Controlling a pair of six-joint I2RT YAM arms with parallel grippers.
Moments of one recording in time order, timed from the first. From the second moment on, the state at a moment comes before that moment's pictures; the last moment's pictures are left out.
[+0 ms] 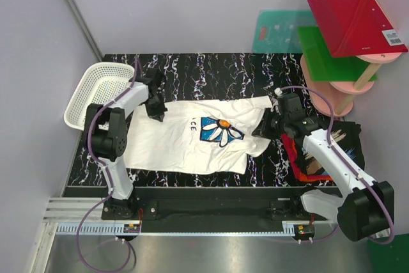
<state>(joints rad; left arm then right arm) -0.19 1.89 1.40 -0.83 -0.04 -0.50 0.32 1.13 0.86 -0.61 -0.29 0.58</state>
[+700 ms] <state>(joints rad) -0.32 1.79 1.30 -0.82 -0.06 -0.51 0.33 2.05 1.49 -0.52 -0.14 0.46</state>
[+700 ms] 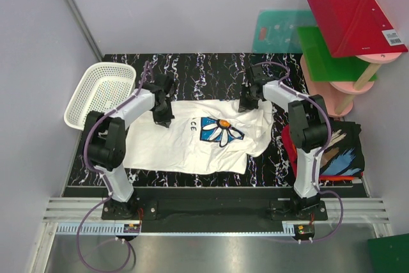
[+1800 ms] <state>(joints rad) -0.32 1.54 1.21 -0.84 -0.10 -0.52 0.21 2.49 2.23 -0.71 0.14 0.41</state>
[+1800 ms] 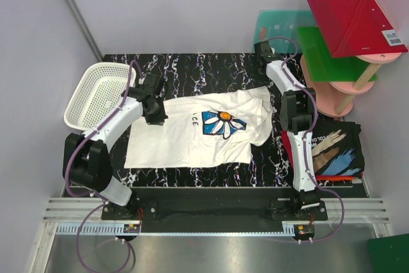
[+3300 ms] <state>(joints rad) -0.41 1.75 1.32 -0.79 -0.10 -0.56 0.30 2.63 2.46 -0.97 -0.10 0.39</state>
